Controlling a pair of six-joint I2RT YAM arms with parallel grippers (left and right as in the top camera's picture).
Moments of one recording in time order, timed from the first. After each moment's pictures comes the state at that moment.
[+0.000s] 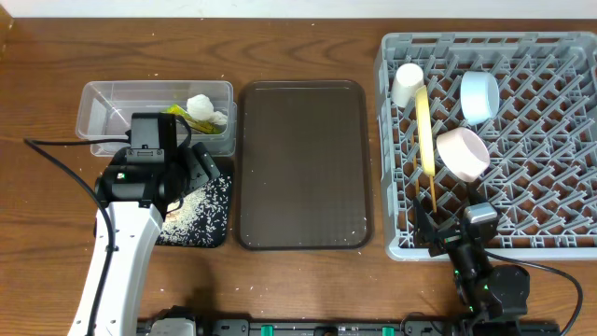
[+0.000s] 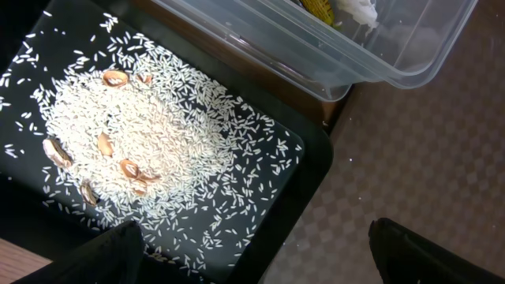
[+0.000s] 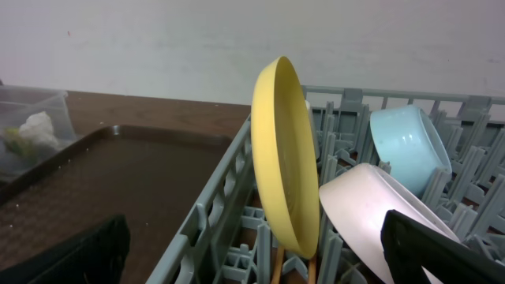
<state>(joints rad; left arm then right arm) 0.00 1.24 1.01 -0.92 -0.03 -0.53 0.08 0.01 0.01 -0.05 -0.19 0.04</state>
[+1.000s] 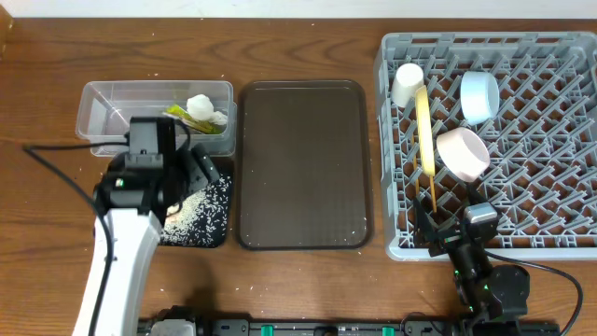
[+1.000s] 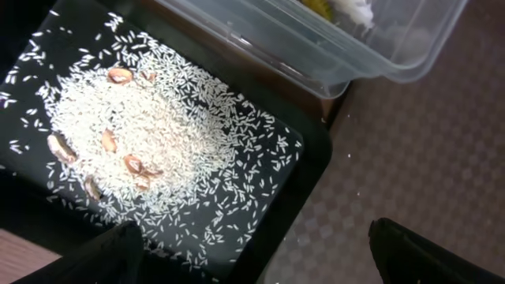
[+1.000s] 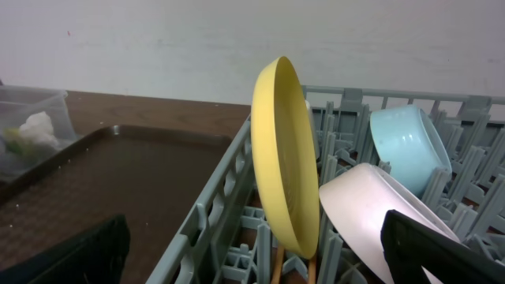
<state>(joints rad) 0.00 1.17 0.97 -0.92 -0.03 -0.53 0.08 0.02 0.01 -0.05 -0.19 0.04</state>
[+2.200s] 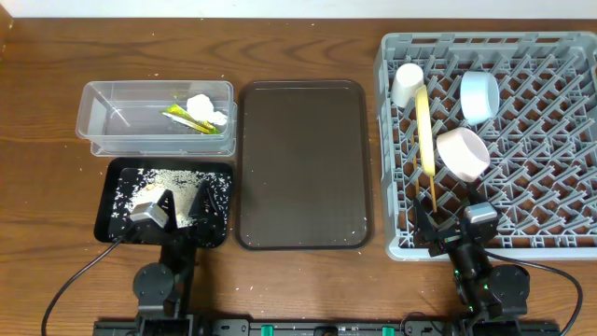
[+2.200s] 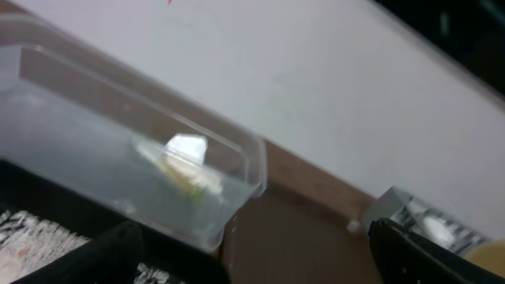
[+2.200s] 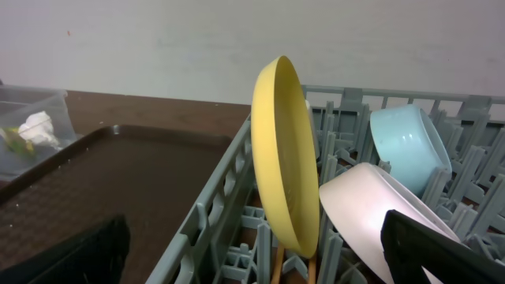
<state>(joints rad) 0.00 0.01 0.01 -0.04 0.02 -0.55 0.08 0.02 0.01 -0.05 -0.19 0.04</state>
